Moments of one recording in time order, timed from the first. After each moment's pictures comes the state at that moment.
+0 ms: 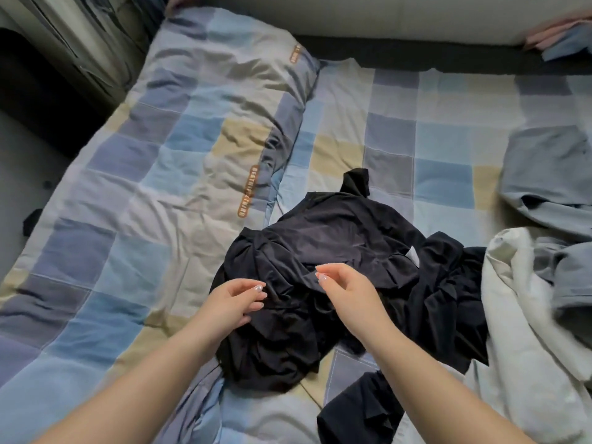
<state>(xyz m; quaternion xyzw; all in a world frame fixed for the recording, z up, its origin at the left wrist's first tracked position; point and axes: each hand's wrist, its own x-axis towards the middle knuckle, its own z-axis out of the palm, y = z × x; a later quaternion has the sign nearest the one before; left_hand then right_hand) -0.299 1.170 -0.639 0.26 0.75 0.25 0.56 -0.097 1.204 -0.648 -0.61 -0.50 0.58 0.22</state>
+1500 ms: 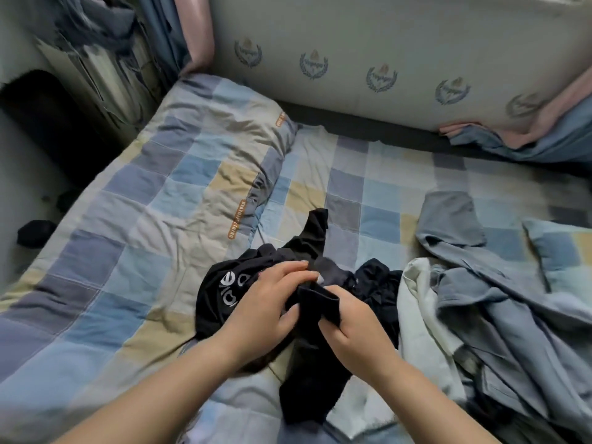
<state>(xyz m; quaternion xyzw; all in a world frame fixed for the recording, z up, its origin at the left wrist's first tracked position) -0.248 1.122 -0.490 0.75 0.52 0.28 0.30 -0.071 1.124 -0.466 -0.49 -0.75 0.38 0.22</state>
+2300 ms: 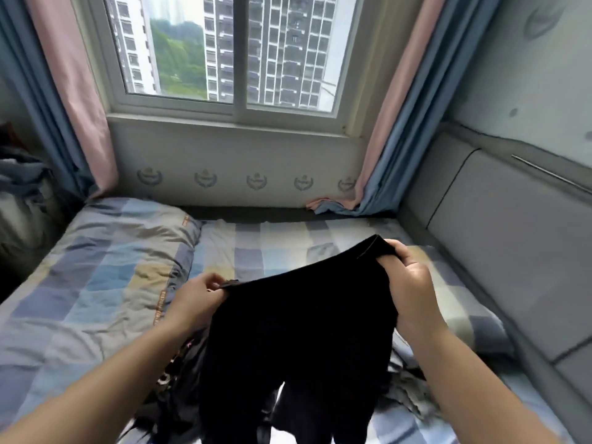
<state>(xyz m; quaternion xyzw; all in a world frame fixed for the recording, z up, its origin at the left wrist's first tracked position) -0.204 1.053 -0.284 0.61 0.63 0.30 0.38 0.073 0.961 -0.185 -0.54 -0.45 0.36 0.62</state>
